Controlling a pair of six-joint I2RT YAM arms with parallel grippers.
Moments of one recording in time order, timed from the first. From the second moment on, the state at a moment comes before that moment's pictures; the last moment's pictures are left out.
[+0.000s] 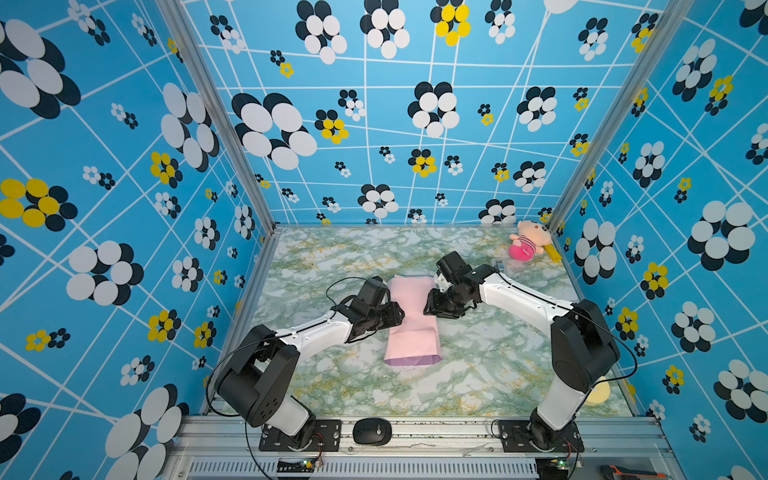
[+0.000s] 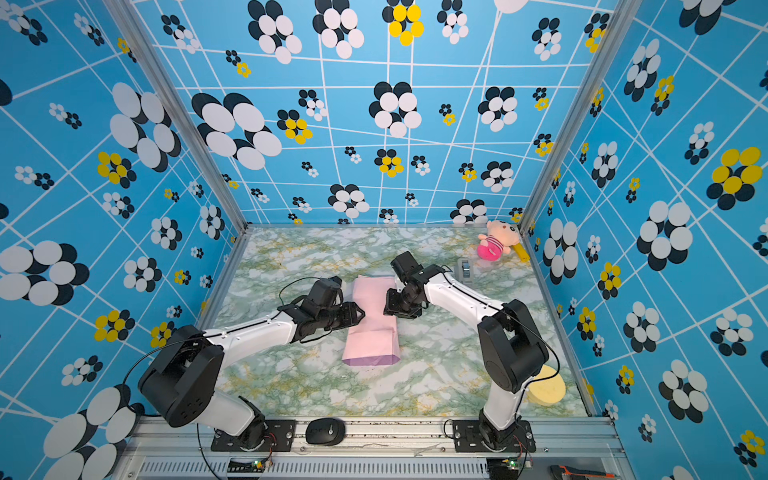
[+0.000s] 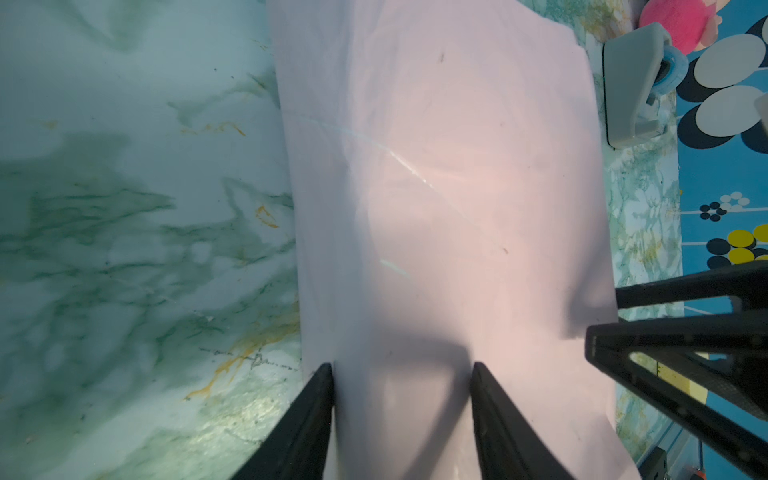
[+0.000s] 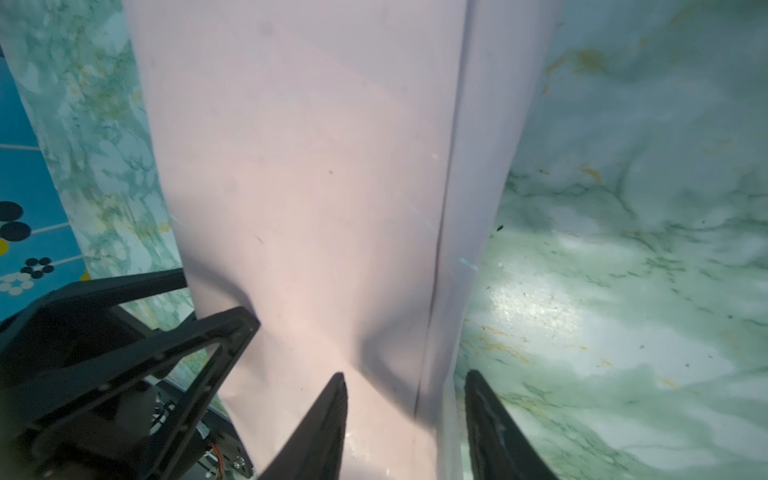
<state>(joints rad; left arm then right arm) -0.60 1.53 0.80 -0.11 0.19 -0.73 0.59 1.77 1.30 -0.75 -0.27 0.59</state>
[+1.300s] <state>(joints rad) -0.62 1.76 0.97 0.10 0.41 -0.68 0.58 1.77 1.26 -0.67 -0.30 0.61</state>
